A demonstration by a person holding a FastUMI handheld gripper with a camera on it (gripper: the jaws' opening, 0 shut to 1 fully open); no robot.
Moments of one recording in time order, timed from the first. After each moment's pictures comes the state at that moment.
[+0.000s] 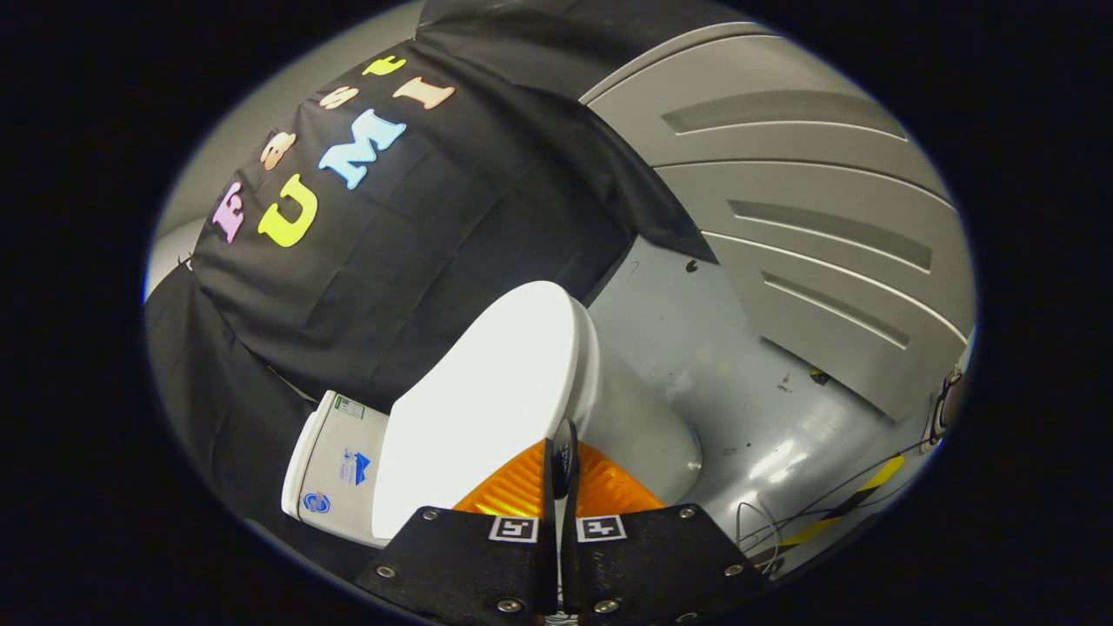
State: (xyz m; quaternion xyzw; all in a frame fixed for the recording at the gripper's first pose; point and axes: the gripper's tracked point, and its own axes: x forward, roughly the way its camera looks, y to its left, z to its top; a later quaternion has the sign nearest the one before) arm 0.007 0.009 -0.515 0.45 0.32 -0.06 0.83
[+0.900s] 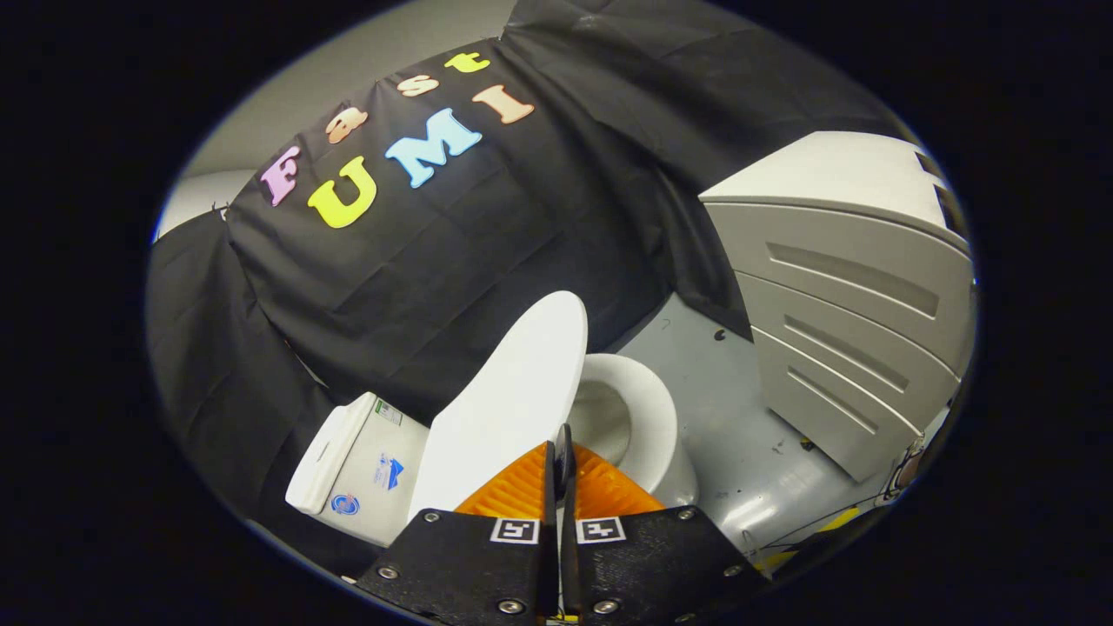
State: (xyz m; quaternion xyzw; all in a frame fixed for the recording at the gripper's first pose) arm 0.033 0.014 -0.382 0.35 0.27 -0.03 0.90
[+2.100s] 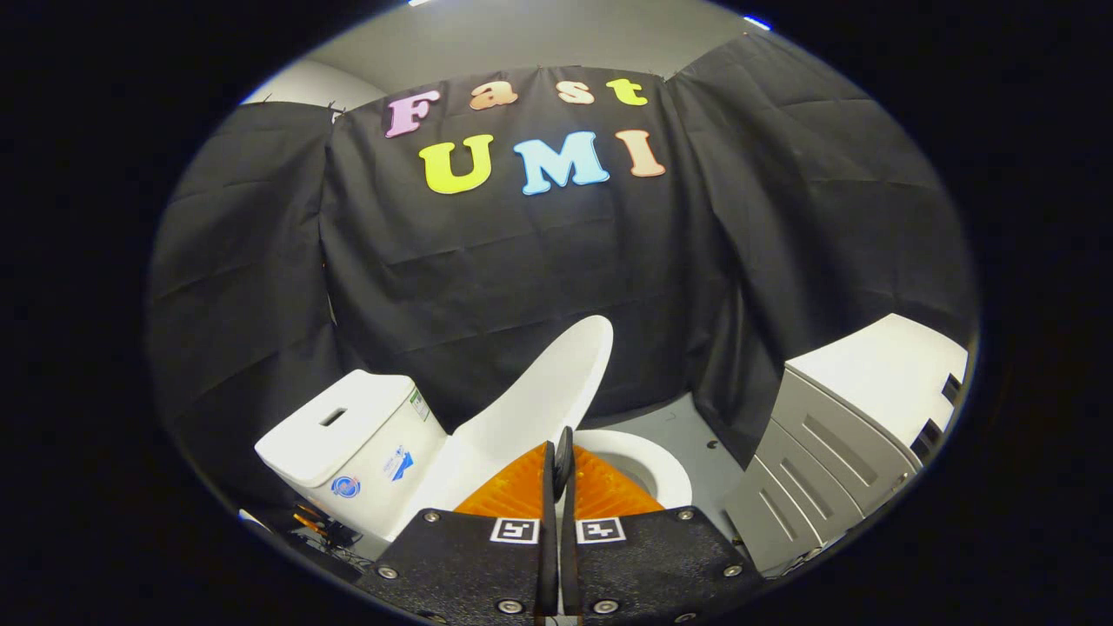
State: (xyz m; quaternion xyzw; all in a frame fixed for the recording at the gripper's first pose) arm 0.066 0.075 -0.232 0.14 0.21 0.02 0.97
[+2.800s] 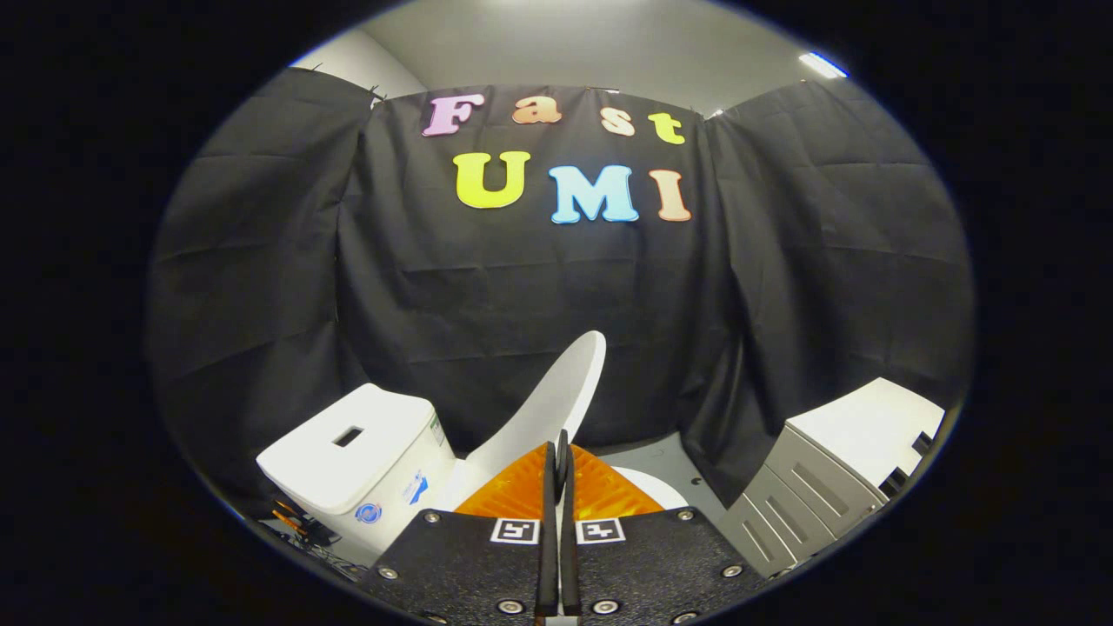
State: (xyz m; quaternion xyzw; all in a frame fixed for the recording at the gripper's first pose) arm 0.085 0.142 -0.160 0.08 0.17 0.01 0.98
